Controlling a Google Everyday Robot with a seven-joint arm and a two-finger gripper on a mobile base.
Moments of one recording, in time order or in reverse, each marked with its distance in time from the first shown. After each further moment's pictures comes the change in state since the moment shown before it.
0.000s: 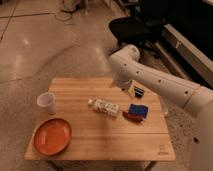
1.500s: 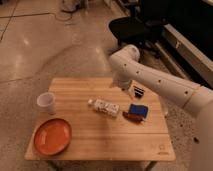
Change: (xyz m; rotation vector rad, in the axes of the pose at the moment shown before) arm 0.000 0.000 0.000 0.000 0.000 0.000
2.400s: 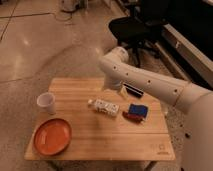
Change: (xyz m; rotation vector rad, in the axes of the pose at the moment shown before) arm -0.054 -0.057 0.008 -0.007 -0.006 -0.165
